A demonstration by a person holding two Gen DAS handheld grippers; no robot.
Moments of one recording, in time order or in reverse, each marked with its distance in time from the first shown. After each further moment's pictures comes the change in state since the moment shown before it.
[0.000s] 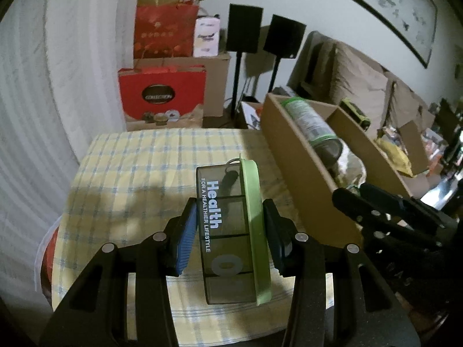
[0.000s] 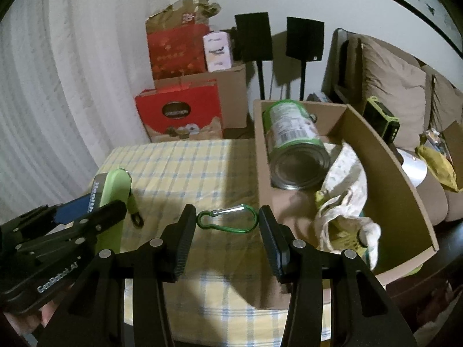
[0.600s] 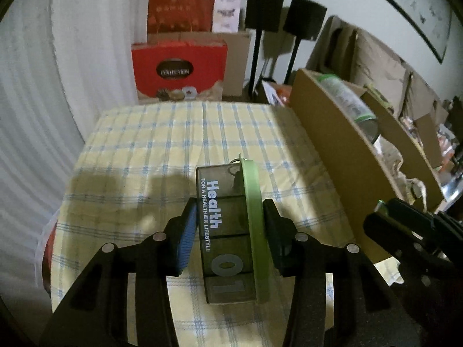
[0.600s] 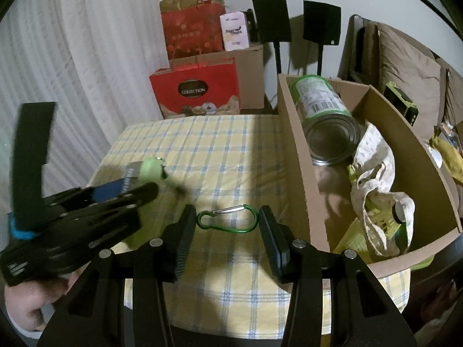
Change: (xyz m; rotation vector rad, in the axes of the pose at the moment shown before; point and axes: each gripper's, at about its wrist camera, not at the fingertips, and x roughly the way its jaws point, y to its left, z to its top) left arm 0.040 0.043 -0.017 -0.032 0.077 0.052; right arm 0.020 0.029 -0.022 -0.018 0.078 0.066
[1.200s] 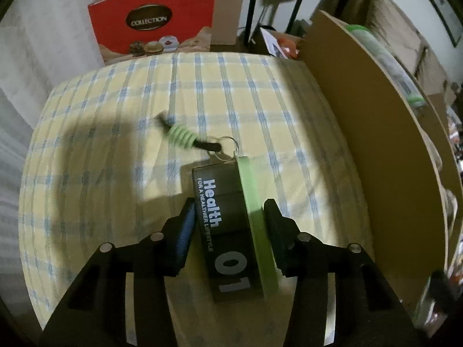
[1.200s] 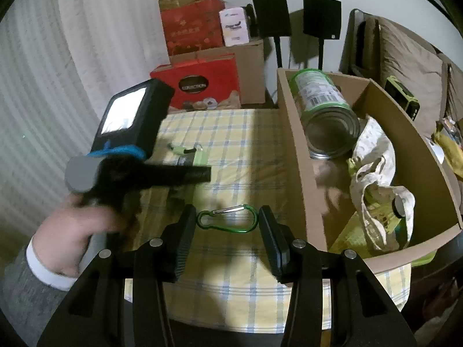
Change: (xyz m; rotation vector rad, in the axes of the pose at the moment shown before) left arm 0.104 -0.012 0.025 0.017 0.287 -0.013; right arm 0.000 -0.003 -0.004 0.014 0.035 0.024
